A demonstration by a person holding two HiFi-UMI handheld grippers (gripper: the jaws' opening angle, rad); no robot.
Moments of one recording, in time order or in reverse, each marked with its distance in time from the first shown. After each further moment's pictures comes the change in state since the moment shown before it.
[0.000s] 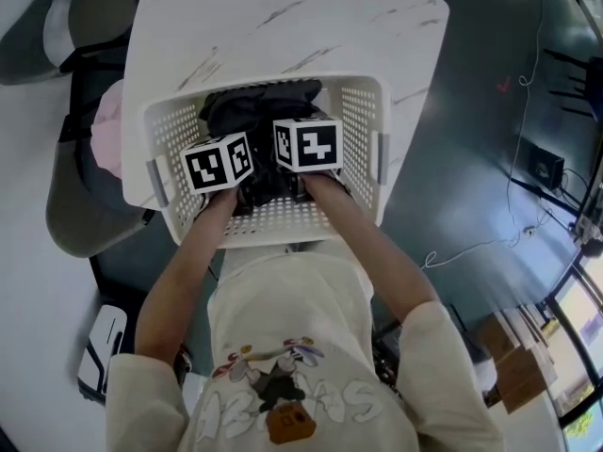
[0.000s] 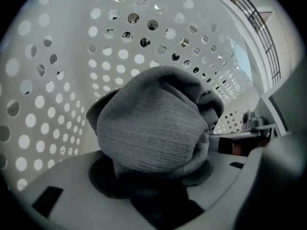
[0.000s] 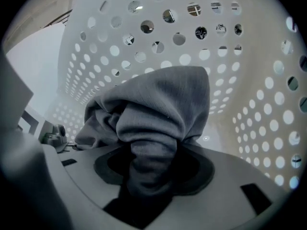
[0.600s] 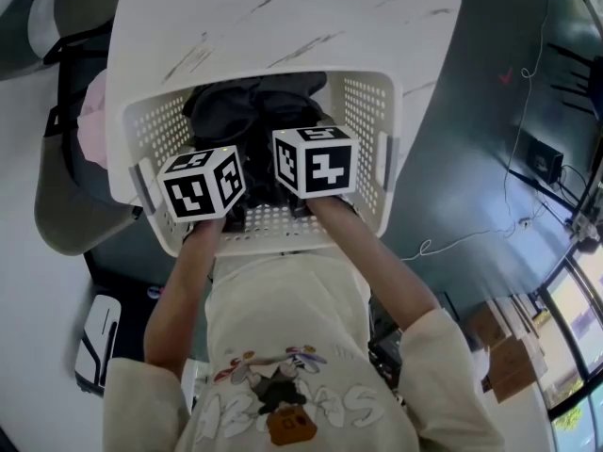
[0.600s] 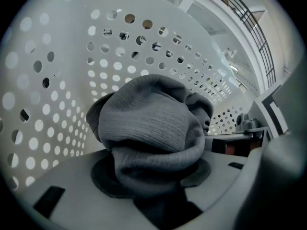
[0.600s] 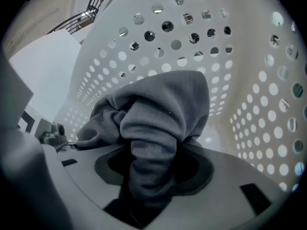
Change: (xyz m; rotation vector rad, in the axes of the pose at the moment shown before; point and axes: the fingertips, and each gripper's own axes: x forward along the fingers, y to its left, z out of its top) left arm -0.024 -0.014 0.004 0.043 -0.031 -0.025; right arm -0.016 0.012 -0.002 0.015 -0.040 0.049
